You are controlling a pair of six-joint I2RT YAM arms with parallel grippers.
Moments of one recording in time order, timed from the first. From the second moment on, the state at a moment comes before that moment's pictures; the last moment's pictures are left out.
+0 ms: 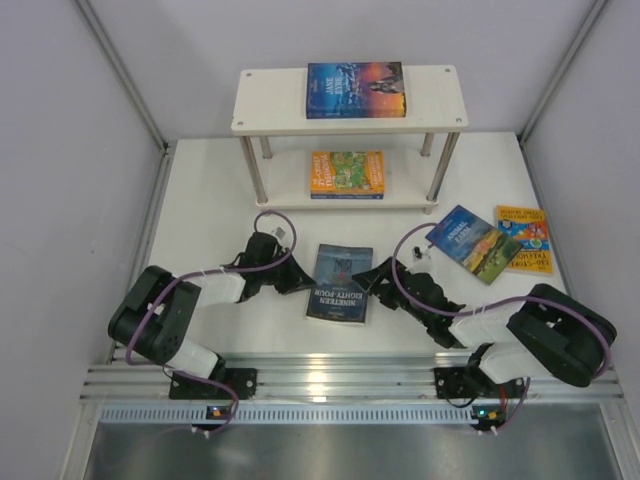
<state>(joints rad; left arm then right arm) -0.47 1.51 0.51 0.21 0.40 -0.92 0.84 1.34 0.19 0.80 0.16 1.18</state>
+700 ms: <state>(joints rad) -0.51 1.52 0.56 0.07 0.46 -0.92 0.86 1.32 0.43 0.30 0.09 1.13</state>
